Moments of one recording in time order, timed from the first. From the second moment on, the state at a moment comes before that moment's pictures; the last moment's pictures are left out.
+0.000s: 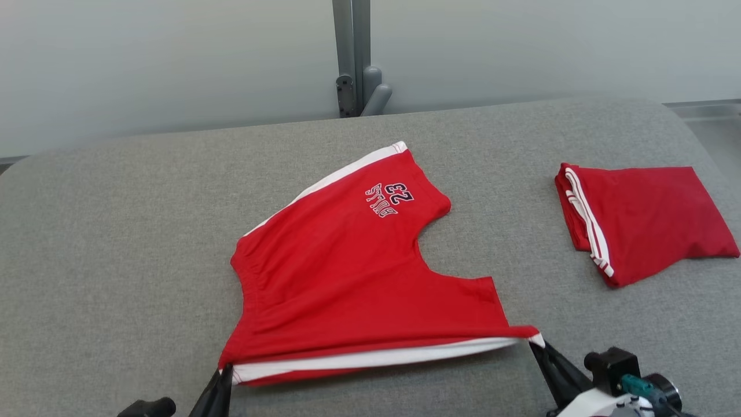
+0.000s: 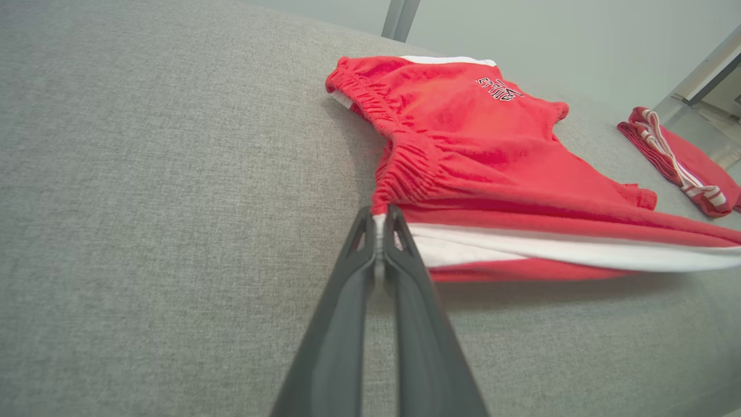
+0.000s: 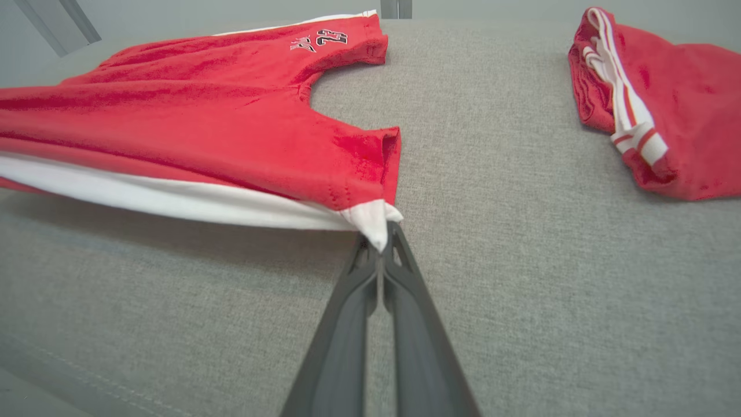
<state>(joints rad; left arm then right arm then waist) 0.09 0.20 -0.25 0.39 -0.54 -0.13 -0.26 0.00 -0.23 0.33 0.44 0.29 0.13 -0.26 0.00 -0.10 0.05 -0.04</state>
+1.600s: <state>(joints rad) -0.54 0.05 -0.23 0.38 -0.51 -0.13 -0.26 -1.10 -0.24 0.31 0.90 0.13 0.13 -0.26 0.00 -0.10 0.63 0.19</state>
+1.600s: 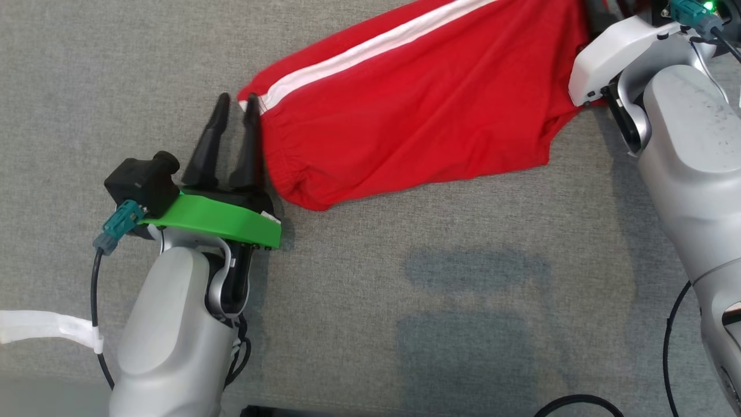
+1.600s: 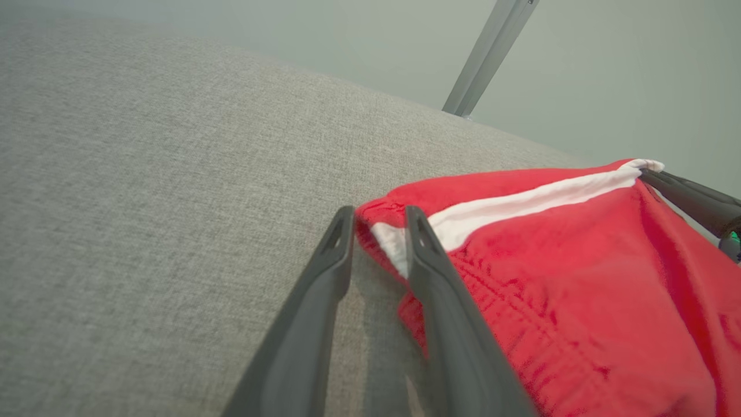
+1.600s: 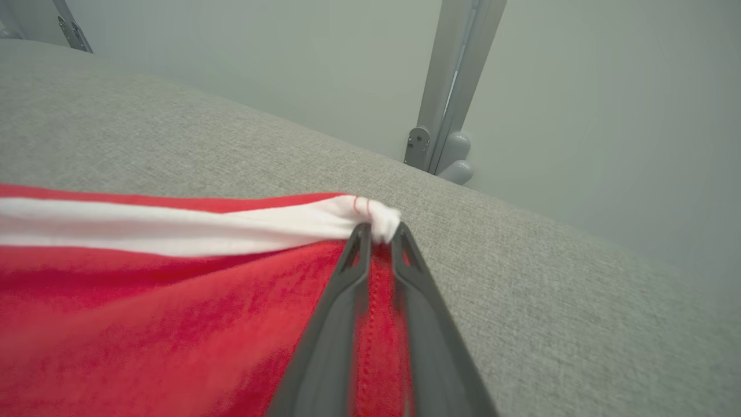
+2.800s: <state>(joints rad) -0.30 0.05 -0.14 0.32 -0.31 -0.13 -0.26 -0.77 -0.20 0.20 0.95 0.25 0.13 -0.26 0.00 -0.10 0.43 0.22</state>
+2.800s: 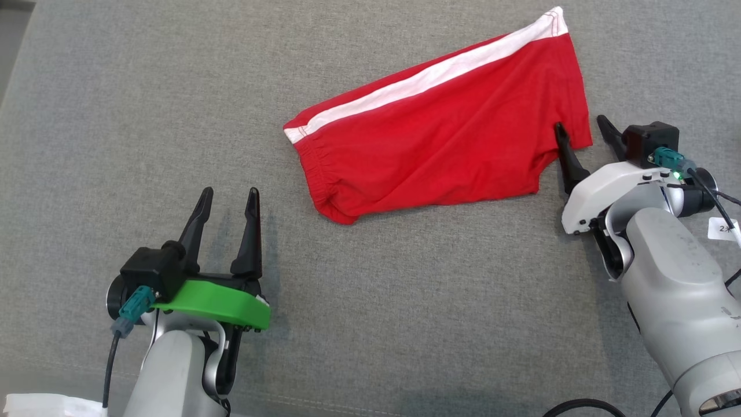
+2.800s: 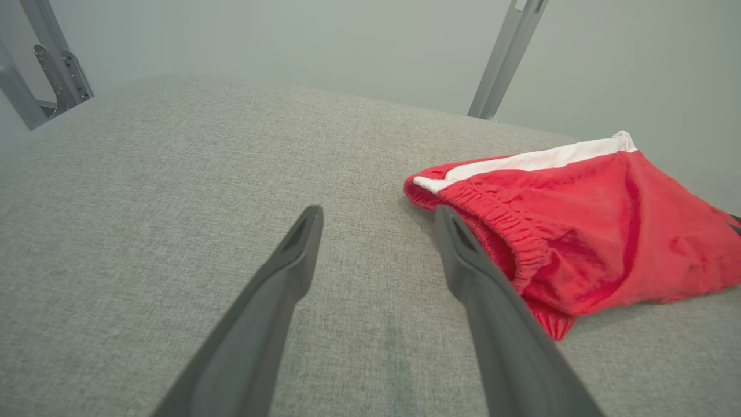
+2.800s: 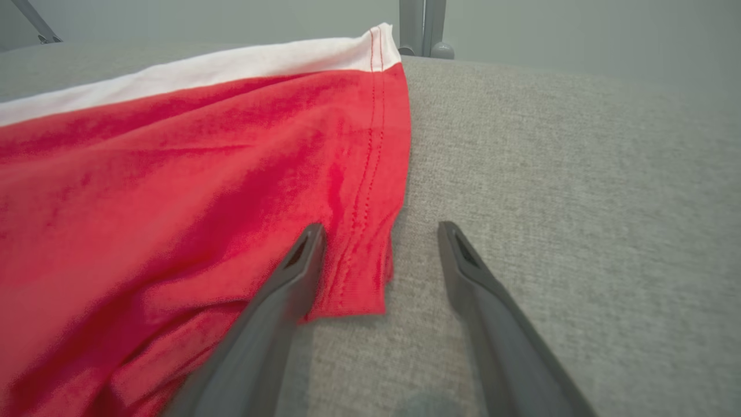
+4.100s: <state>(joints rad) -0.13 0.05 -0.13 0.35 -0.27 -0.13 -0.26 -0.39 -0.12 0.05 0.79 0.37 0.13 -0.26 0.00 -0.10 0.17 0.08</state>
